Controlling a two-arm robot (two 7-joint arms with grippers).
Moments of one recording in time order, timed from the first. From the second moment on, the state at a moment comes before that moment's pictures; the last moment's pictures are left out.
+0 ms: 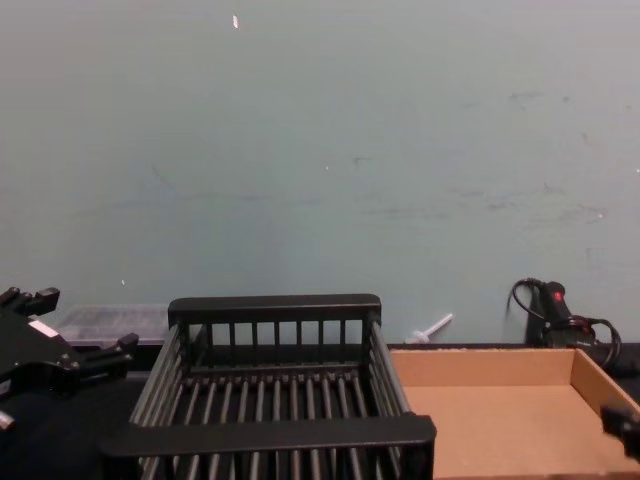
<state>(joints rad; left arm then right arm) -0.20 0.60 0.45 -1.41 -0.25 -0.12 0.03 -0.09 0.63 -0.31 -1.76 0.38 0.07 0.10</state>
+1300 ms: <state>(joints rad) -0.20 0.60 0.45 -1.41 -0.25 -0.12 0.03 -0.17 0.59 -0.27 -1.79 0.39 0.37 0.17</state>
